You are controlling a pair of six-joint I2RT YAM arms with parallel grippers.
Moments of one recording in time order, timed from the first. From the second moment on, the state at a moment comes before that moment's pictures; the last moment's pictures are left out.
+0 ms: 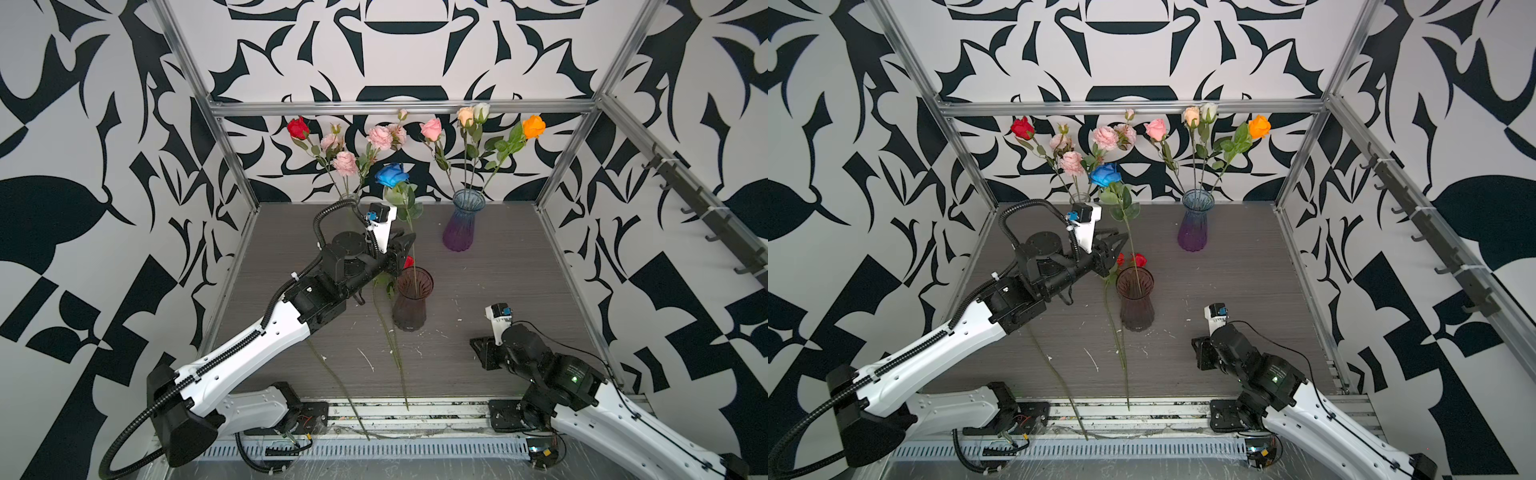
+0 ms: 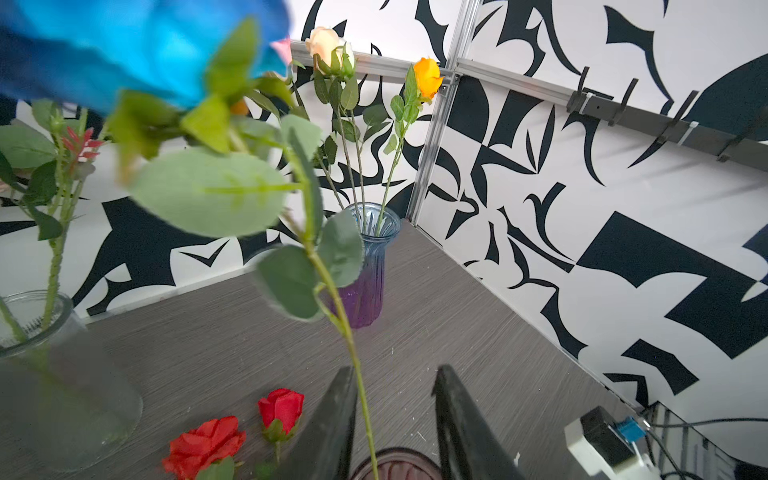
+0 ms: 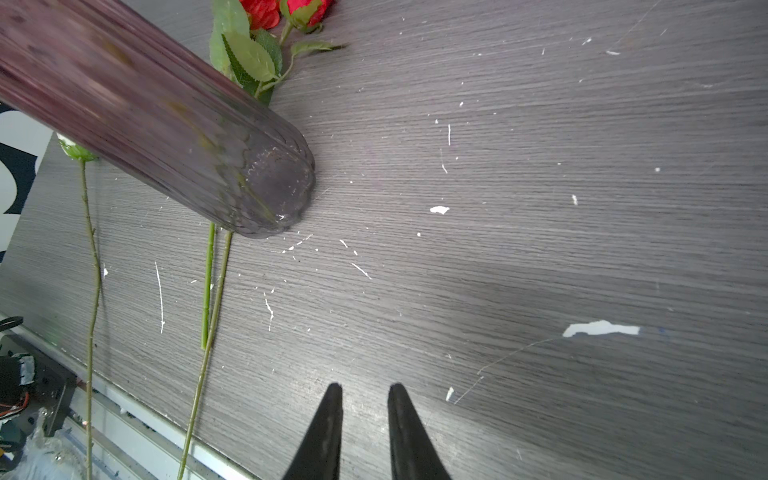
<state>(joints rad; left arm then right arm) -0.86 1.18 1.13 -0.06 -0.07 -0.23 0.80 0.44 0.40 -0.73 0.10 0.69</state>
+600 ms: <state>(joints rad) -0.79 0.95 0.96 -0.33 -0.20 -0.45 0.80 0.44 0.39 -0.73 0.10 0.69</state>
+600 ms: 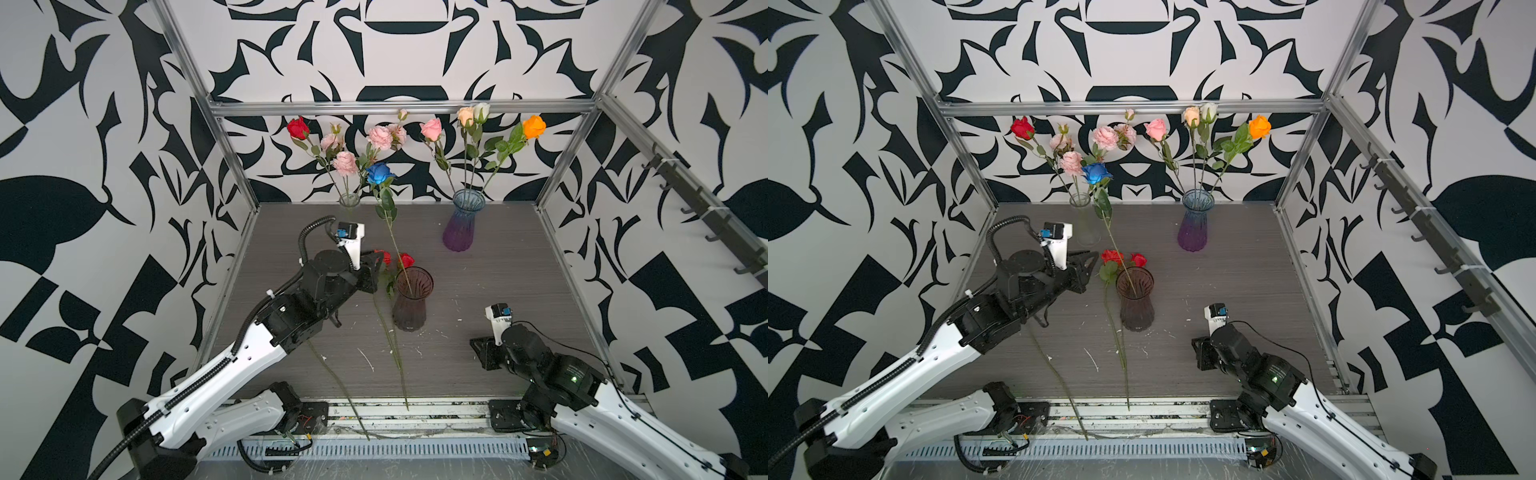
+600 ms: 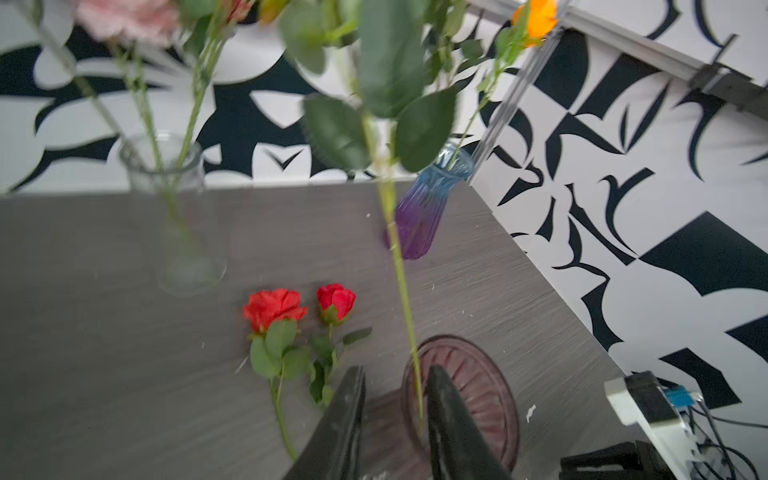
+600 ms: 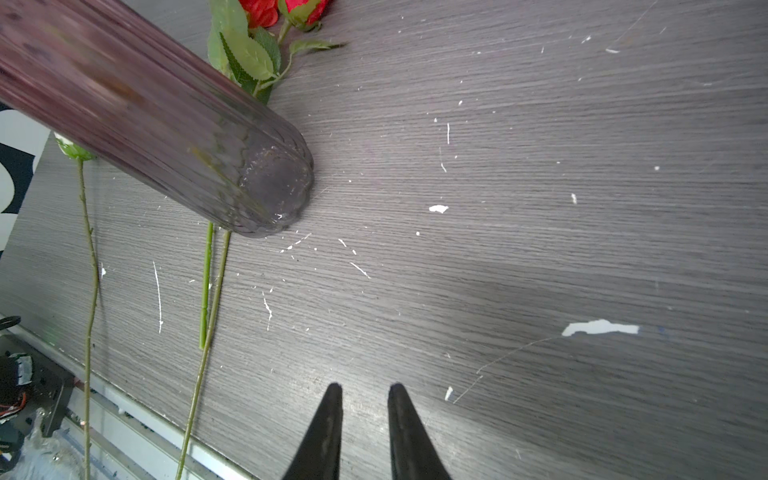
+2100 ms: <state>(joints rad) -0.36 1.24 0.56 -0.71 -0.32 -1.05 0.80 0.48 0.39 -0.73 0.10 0.69</state>
